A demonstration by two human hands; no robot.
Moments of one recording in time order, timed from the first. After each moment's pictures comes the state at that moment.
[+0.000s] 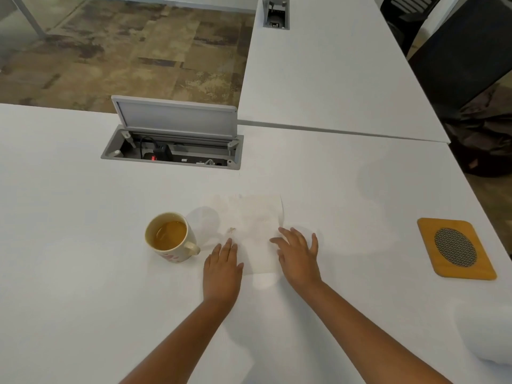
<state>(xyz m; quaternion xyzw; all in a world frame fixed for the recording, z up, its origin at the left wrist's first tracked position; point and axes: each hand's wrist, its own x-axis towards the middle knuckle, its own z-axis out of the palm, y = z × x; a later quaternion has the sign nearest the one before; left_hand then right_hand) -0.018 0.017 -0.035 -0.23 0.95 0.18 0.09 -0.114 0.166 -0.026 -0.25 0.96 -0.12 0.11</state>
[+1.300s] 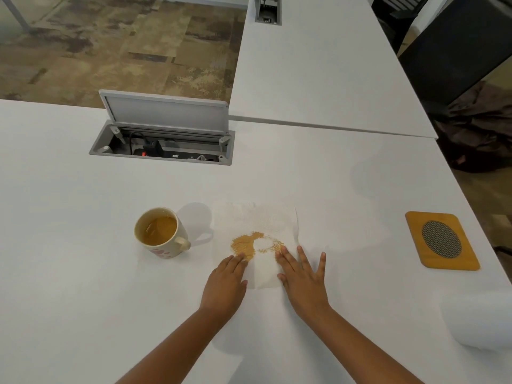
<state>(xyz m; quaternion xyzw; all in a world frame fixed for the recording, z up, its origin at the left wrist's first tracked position) 0.003 0.036 -0.035 -0.09 0.97 0.21 0.10 -0.070 0.210 -0.023 -0.28 0.95 0.04 0.08</state>
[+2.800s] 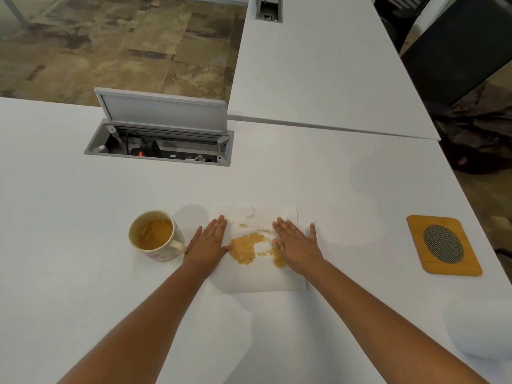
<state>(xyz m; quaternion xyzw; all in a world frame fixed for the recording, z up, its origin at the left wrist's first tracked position) -0.063 -0.032 -0.045 -0.11 0.96 0.18 0.16 -0.158 0.184 -0.031 -0.28 0.93 -0.02 0.24</state>
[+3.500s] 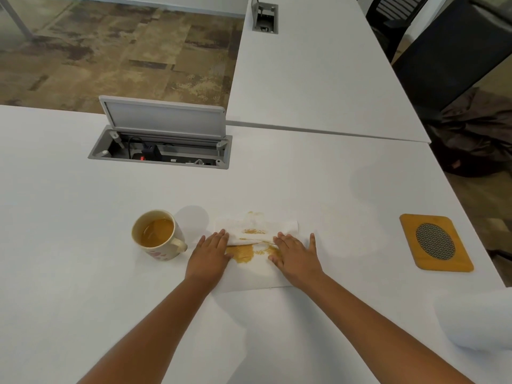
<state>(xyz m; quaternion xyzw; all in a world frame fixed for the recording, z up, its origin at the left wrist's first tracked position) -0.039 -0.009 -0.045 -0.12 0.98 0.13 0.11 -0.125 0.196 -0.020 -0.29 0.94 0.00 0.21</state>
